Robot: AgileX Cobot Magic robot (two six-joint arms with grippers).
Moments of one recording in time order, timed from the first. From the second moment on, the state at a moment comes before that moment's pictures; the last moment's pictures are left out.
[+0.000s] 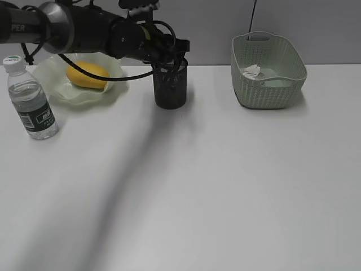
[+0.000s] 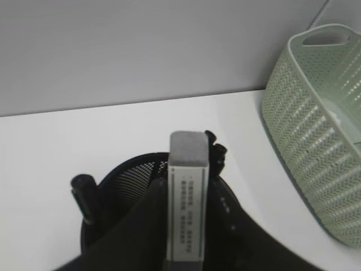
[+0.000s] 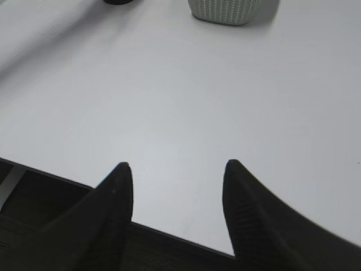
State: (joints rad) left arm -0.52 2.25 -1.76 0.11 0.13 -0.41; right arm 0.49 0.02 -0.54 -0.09 1.12 0.13
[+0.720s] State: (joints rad) left arm -0.51 2.25 -1.76 0.11 0.16 -0.41; right arm 0.49 0.02 -0.54 -0.09 1.12 0.13
